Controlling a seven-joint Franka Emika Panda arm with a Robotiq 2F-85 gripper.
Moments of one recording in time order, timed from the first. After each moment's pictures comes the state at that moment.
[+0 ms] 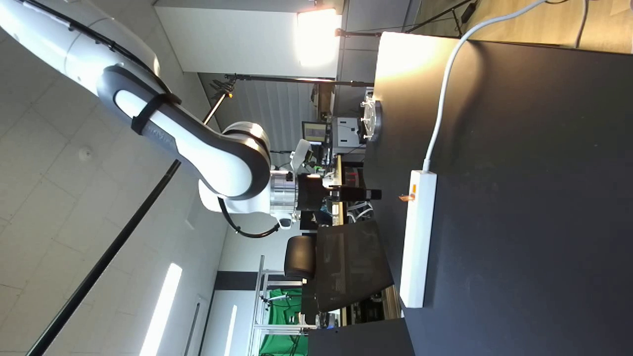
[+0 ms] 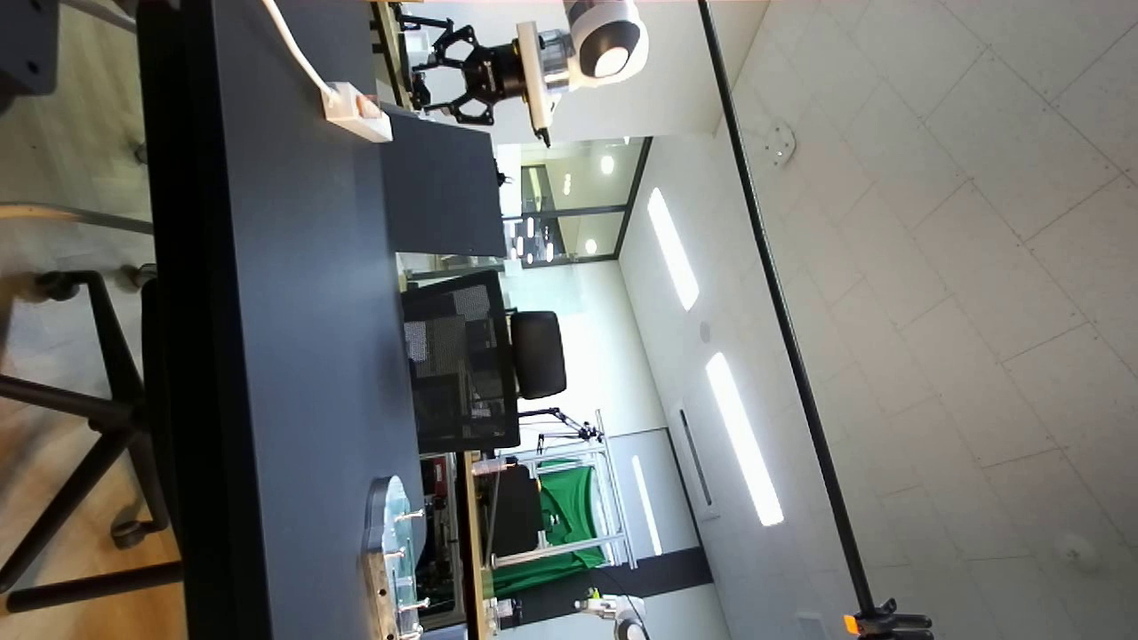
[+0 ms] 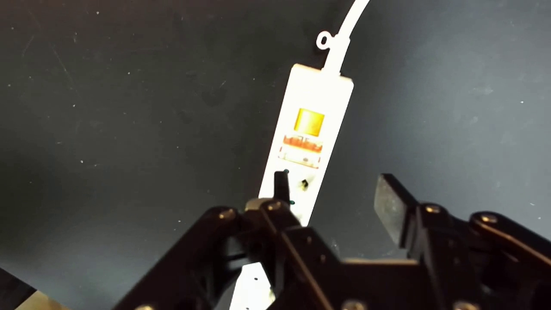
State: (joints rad) arm -0.03 0.38 0.05 -2.07 -0.23 2.54 -0.50
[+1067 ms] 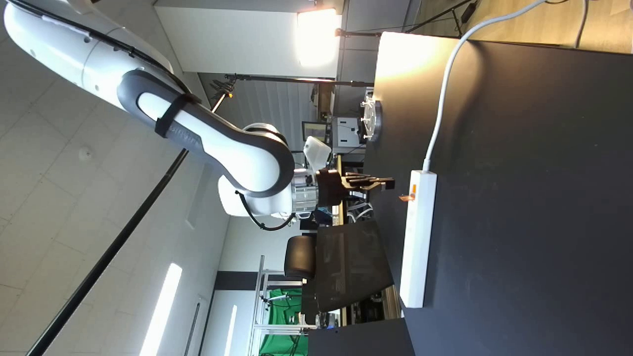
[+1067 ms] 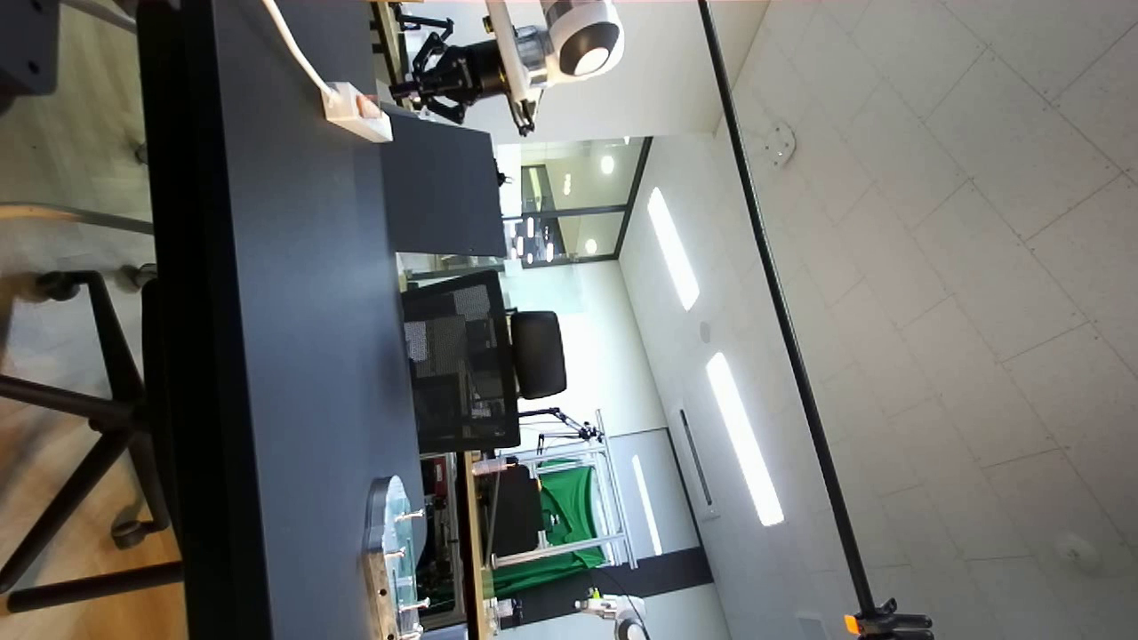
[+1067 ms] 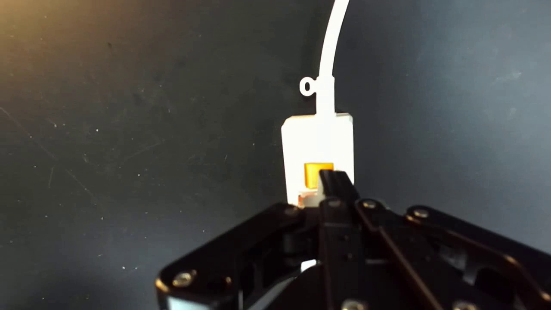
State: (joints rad) arm 0.08 0.44 -0.05 -2.07 -0.32 2.54 -0.08
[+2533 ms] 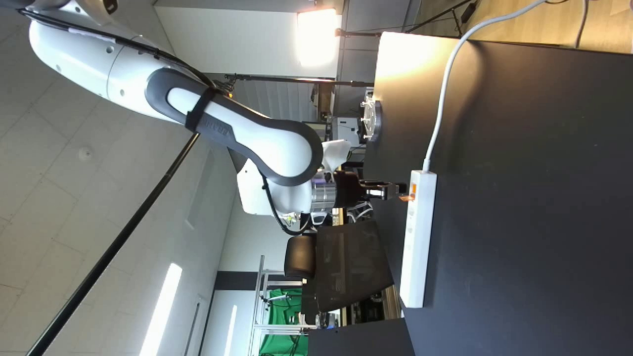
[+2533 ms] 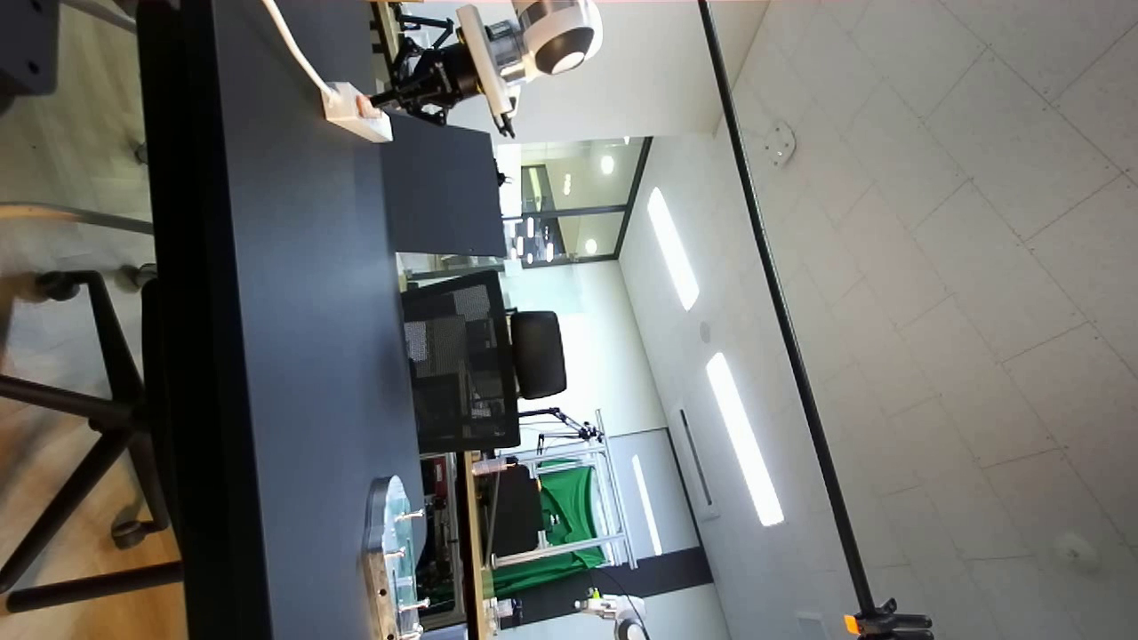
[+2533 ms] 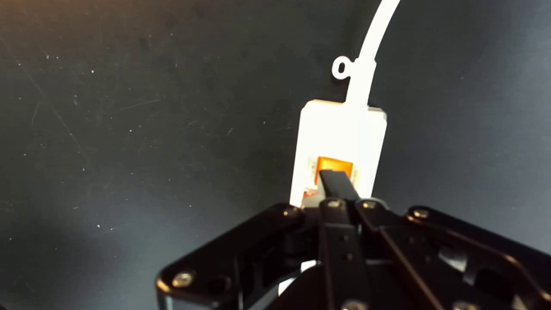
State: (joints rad) arm 0.11 0.51 -0.10 -2.08 -0.46 2.70 -0.13
